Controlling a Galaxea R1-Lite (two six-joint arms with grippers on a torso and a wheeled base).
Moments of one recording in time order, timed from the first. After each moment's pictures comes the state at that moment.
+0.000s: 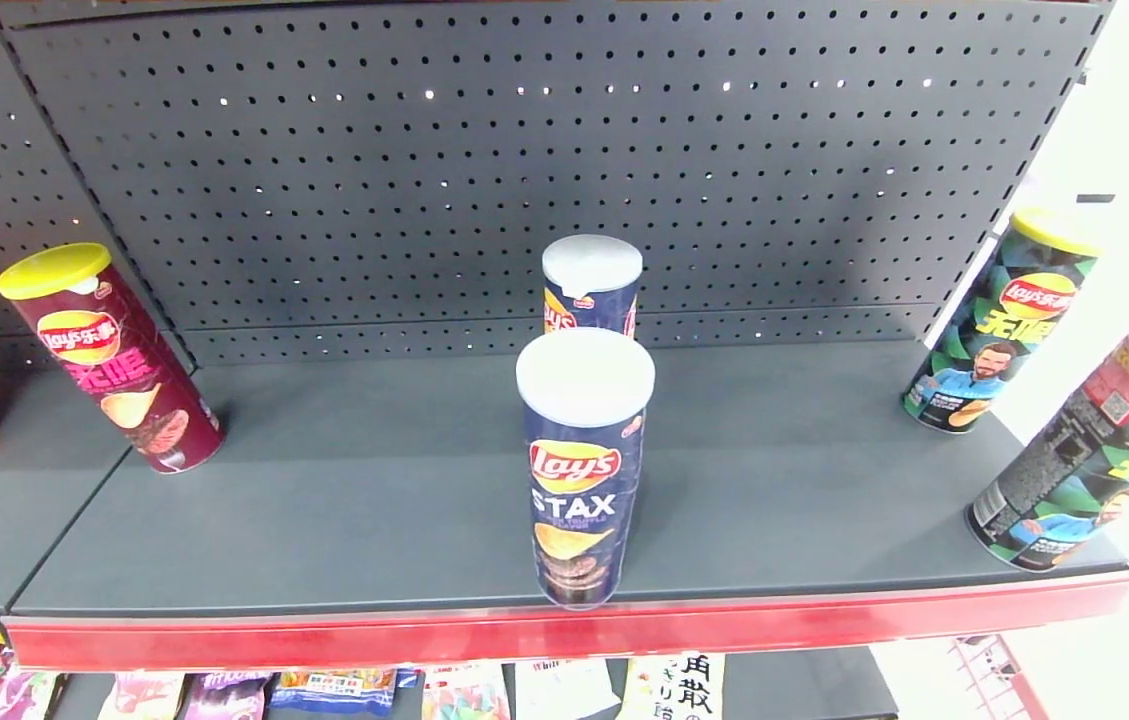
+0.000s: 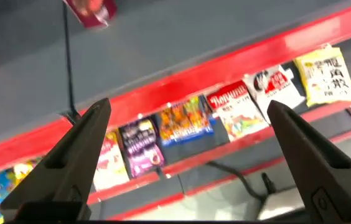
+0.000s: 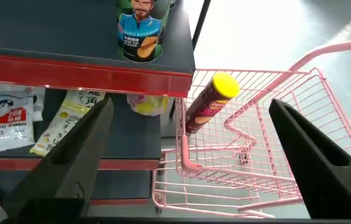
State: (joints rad) left arm -0.35 0.35 -0.33 0.30 0.16 0.18; right arm 0.45 0.17 -0.44 0.45 -0.54 -0.13
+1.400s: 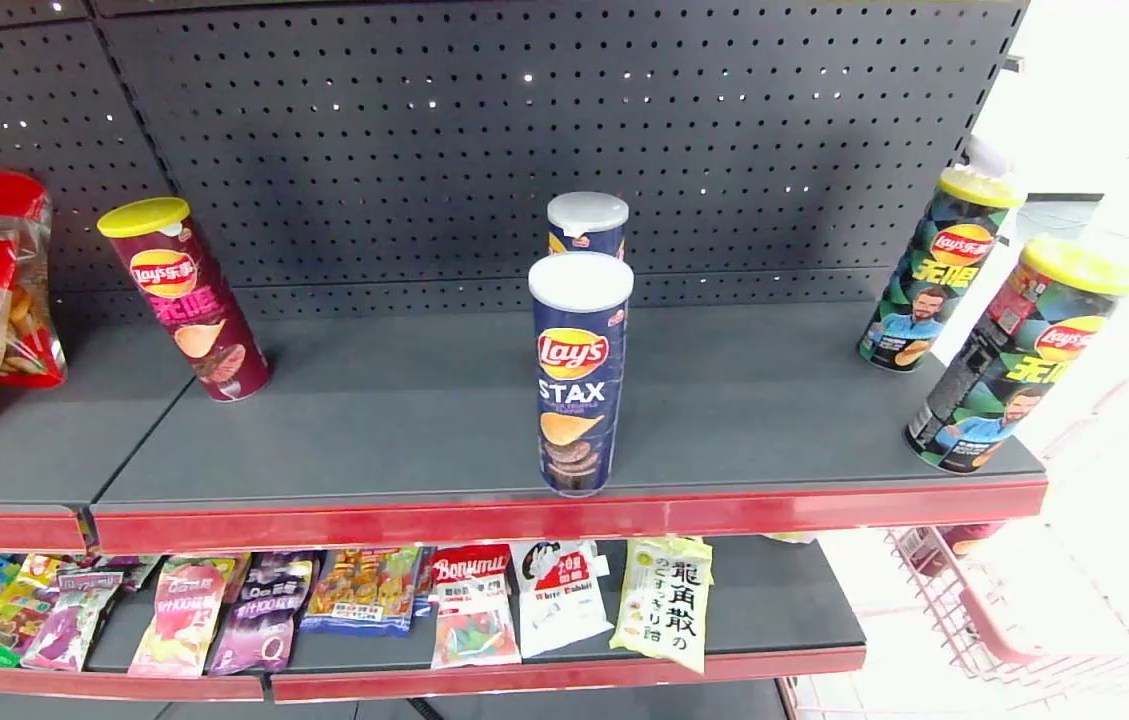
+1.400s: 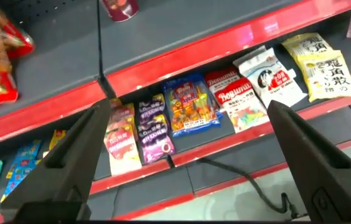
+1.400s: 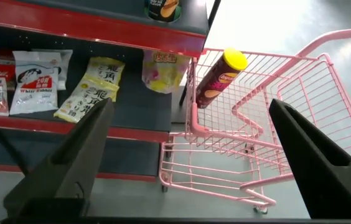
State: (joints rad) left arm -0.35 0.28 -0.36 0.29 0.21 0.23; right arm 0.52 0.19 -0.44 0.46 -0.53 -0.11
